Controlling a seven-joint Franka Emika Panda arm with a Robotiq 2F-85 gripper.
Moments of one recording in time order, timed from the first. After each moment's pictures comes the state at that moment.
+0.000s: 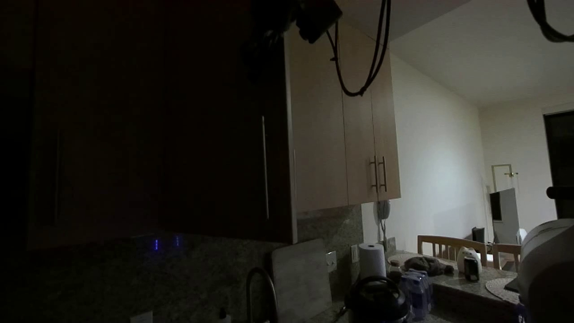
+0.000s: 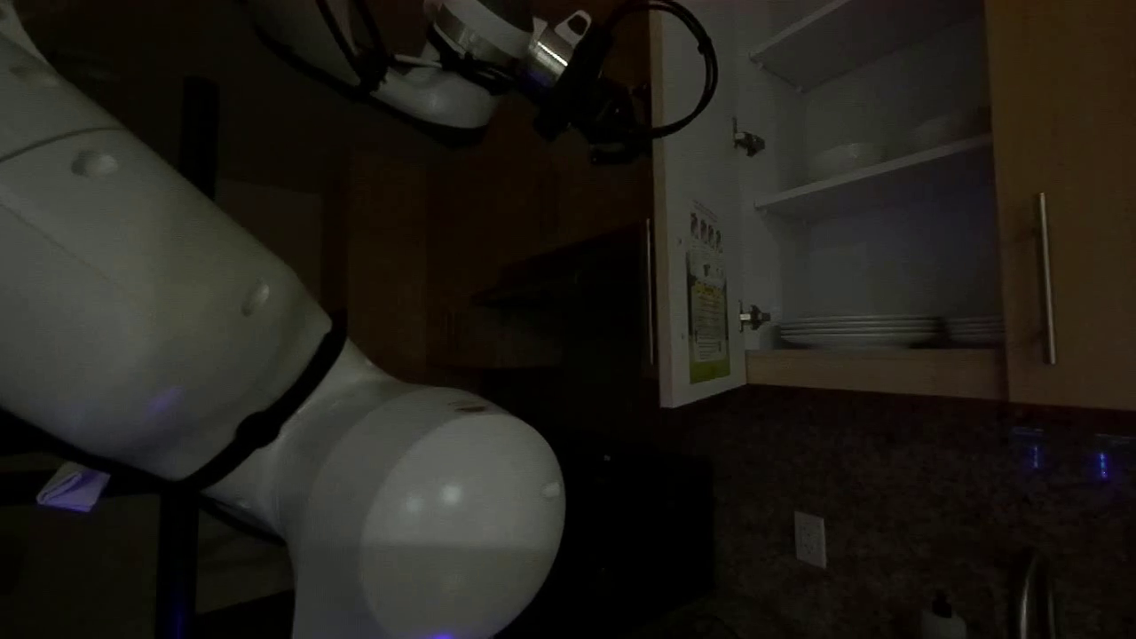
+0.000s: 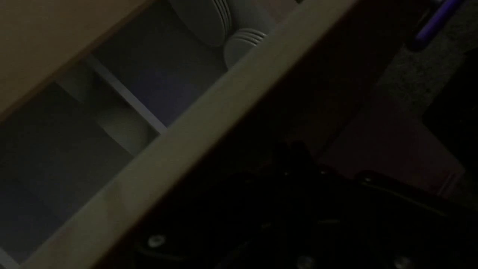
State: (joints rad) arm 0.05 -0.86 0.34 -2.19 -0.46 2.25 -0.04
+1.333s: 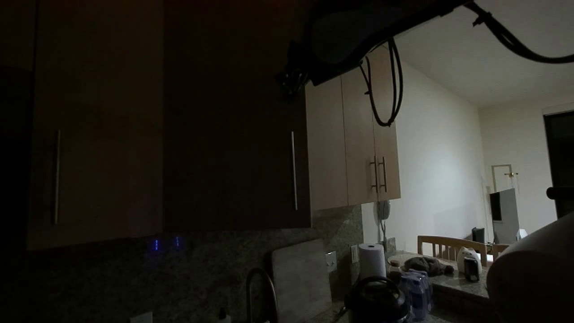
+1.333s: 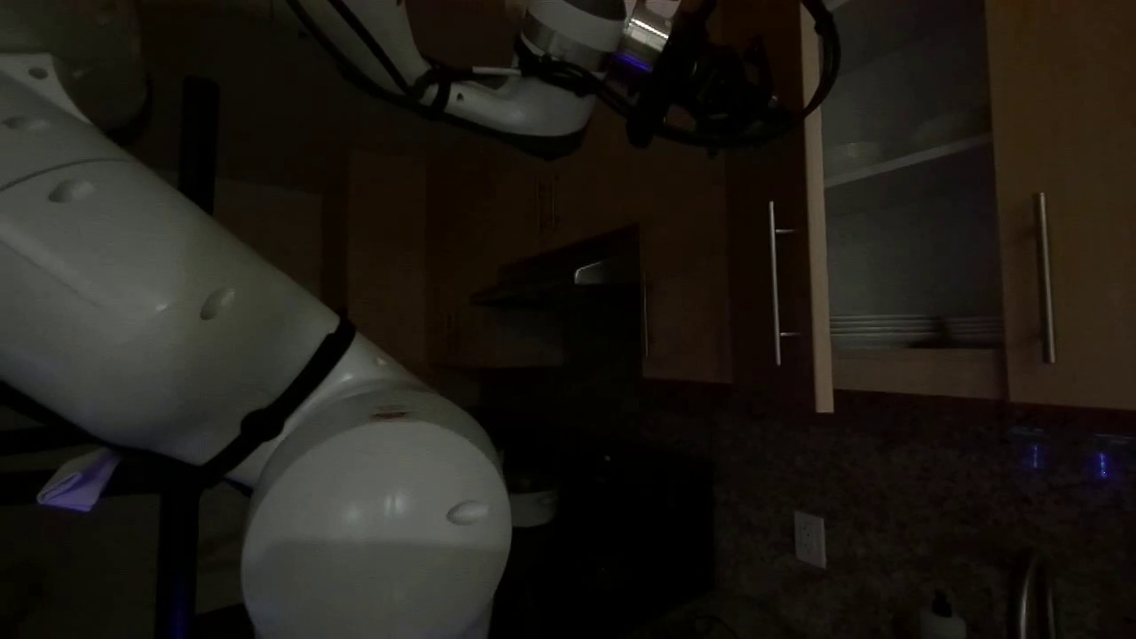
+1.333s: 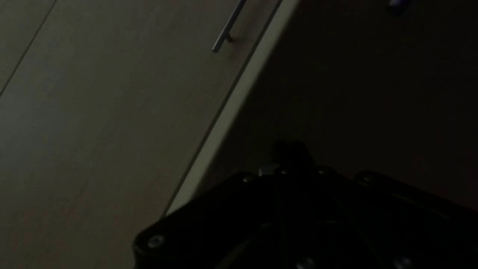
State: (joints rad) arm -0.28 -0.87 0.28 -2.29 -0.48 2.53 0.23
